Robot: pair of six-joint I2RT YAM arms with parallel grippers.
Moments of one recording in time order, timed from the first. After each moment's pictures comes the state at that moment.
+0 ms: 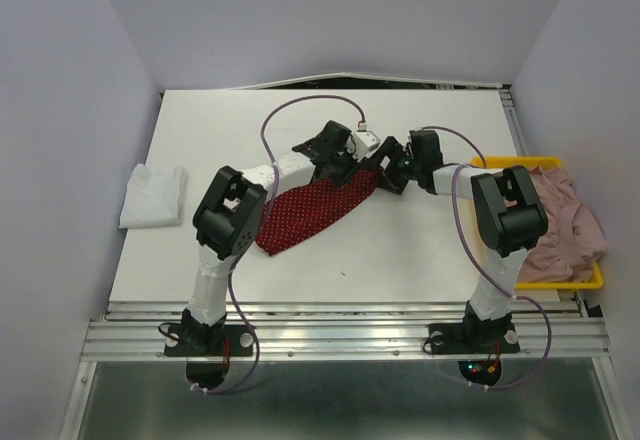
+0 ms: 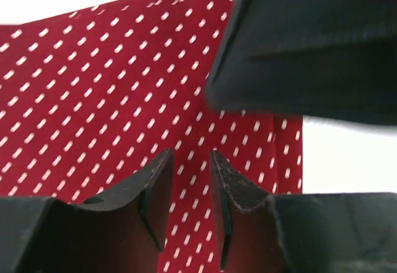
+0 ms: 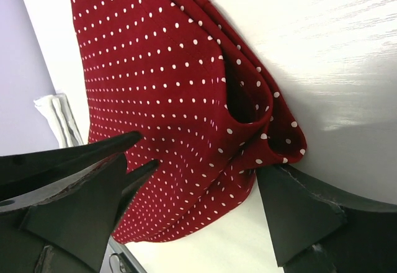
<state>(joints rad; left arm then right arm) -0.64 2.07 1.53 -0.25 0.15 0.24 0.24 1.94 1.08 0.16 -0.39 0.89</state>
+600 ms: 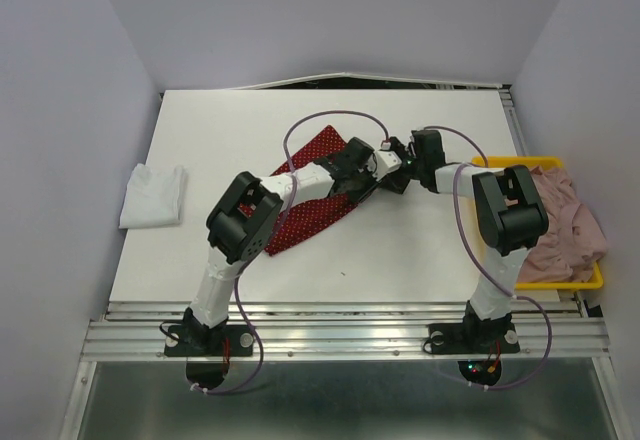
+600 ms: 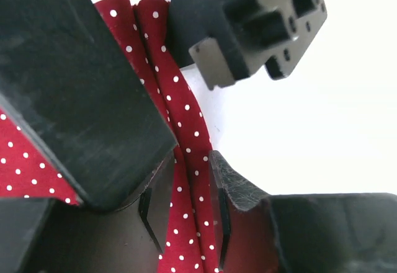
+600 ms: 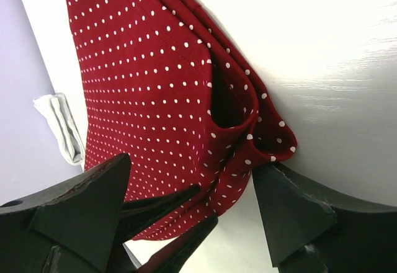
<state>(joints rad) -0.78 2.13 1.55 -0.25 0.13 0.24 0.23 1.95 1.08 0.15 -0.41 0.88</state>
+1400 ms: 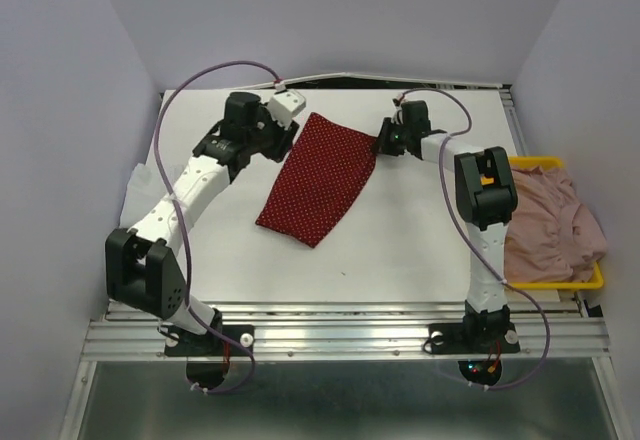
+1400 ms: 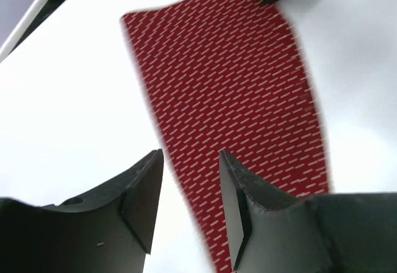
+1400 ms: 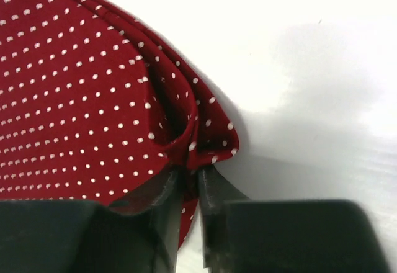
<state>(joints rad) -0.43 1.51 1.33 -0.37 0.26 0.30 0.22 2.22 1.54 -0.05 -0.25 0.40</state>
